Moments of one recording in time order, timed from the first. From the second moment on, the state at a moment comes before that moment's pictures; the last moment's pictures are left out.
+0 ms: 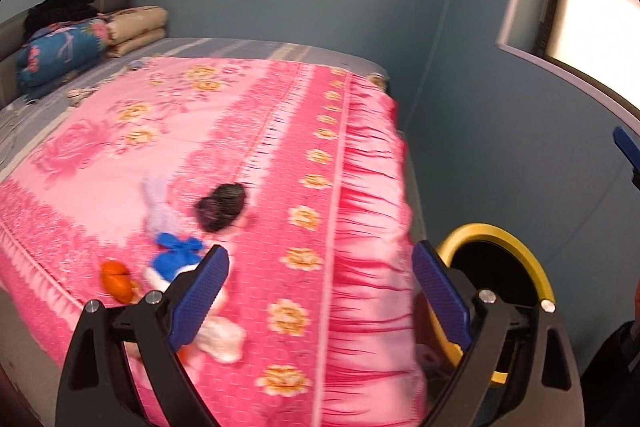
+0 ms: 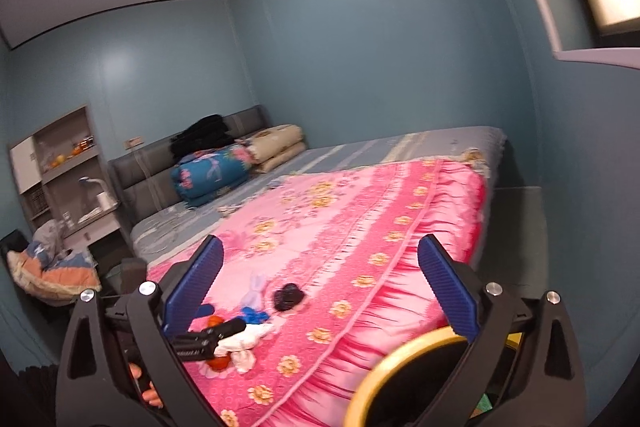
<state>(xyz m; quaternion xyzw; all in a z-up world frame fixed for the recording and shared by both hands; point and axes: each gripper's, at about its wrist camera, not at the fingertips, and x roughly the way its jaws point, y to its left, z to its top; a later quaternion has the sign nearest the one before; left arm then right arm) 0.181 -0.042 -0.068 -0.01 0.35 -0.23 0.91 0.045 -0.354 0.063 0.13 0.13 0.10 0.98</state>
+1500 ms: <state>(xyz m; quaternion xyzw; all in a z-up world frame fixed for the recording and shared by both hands) 0.276 0.155 -0.190 -0.11 0.44 -0.02 0.89 0.216 -0.103 -0.160 -0.03 0.42 0.27 0.87</state>
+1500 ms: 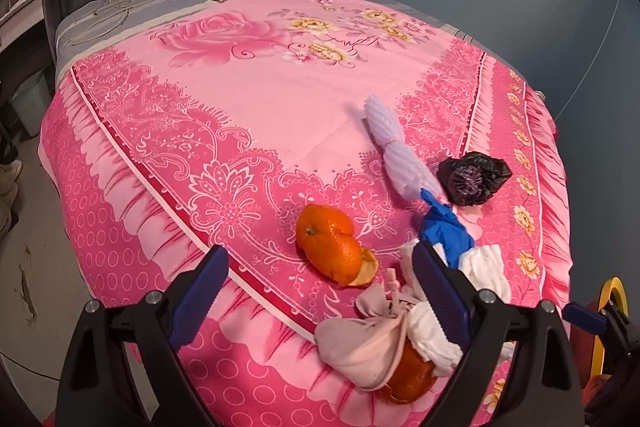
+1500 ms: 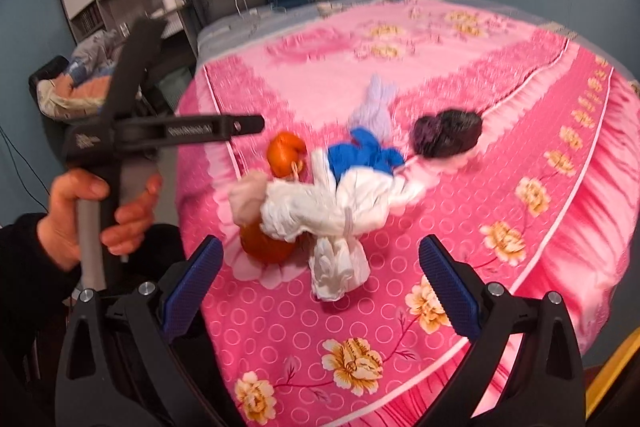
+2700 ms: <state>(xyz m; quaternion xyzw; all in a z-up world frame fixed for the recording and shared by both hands) 0.299 0.156 -0.240 -0.16 0.48 -0.05 0.86 0.239 -0.079 -0.225 -0.04 0.49 0.24 0.84</state>
